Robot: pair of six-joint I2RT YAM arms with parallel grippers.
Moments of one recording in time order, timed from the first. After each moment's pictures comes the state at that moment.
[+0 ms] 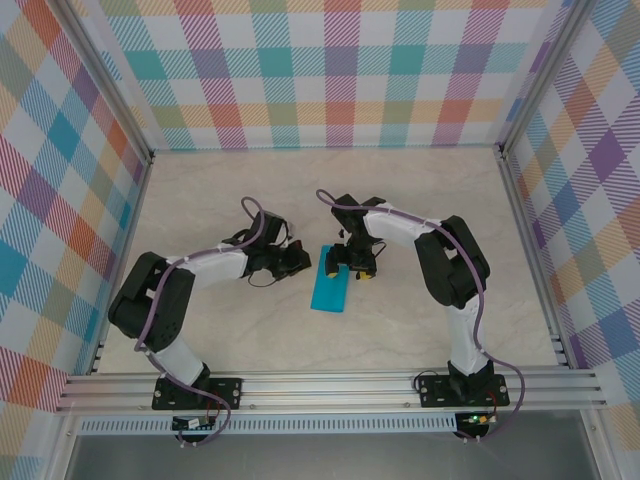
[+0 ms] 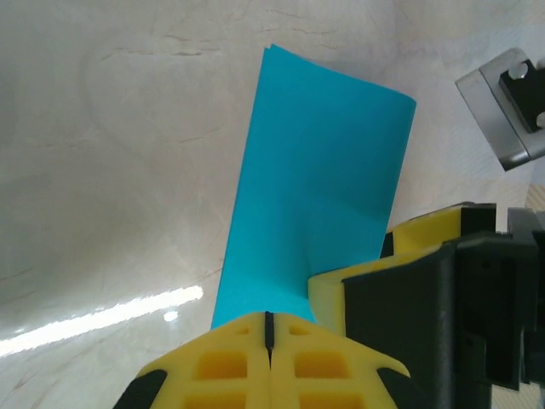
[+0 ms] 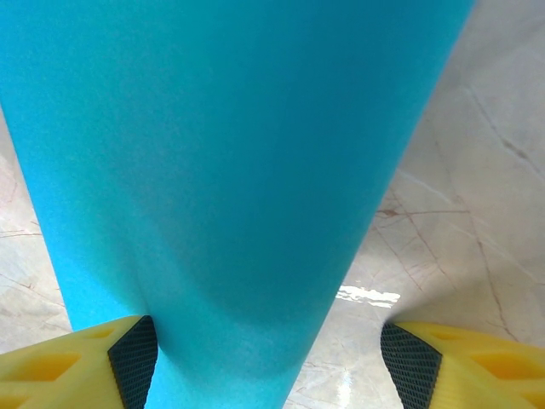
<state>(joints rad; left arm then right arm) -0.49 1.68 0.89 -0.14 0.47 -0.82 0.62 2.08 1.48 -0.95 -0.28 0.55</state>
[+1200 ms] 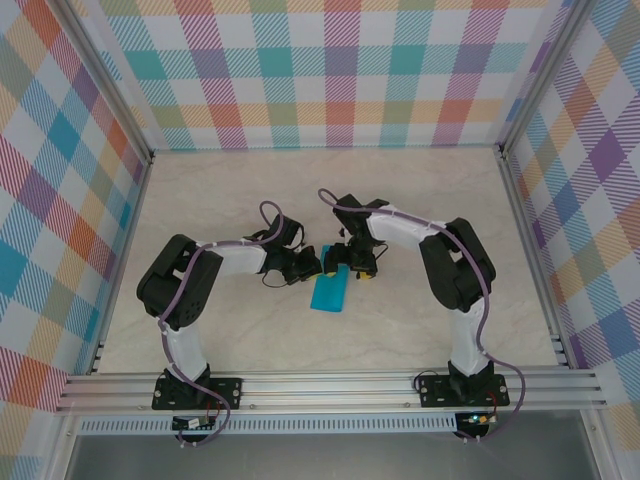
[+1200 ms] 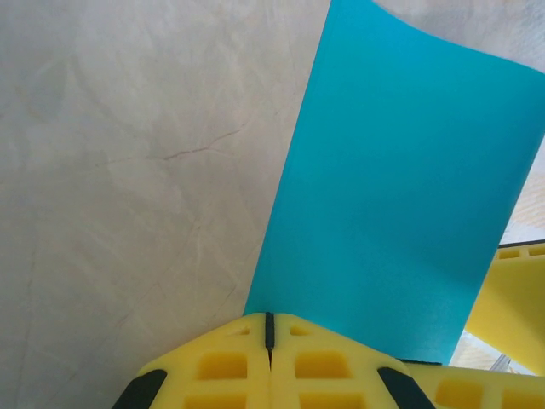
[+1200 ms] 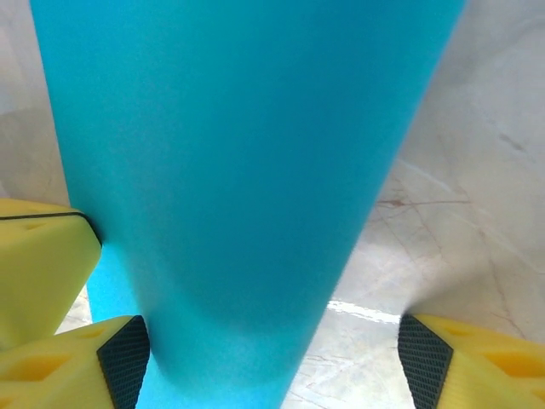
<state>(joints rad) -0.54 1.86 0.96 -0.11 0.47 -0.86 0.61 2.01 1.42 -0.88 -0.28 0.57</state>
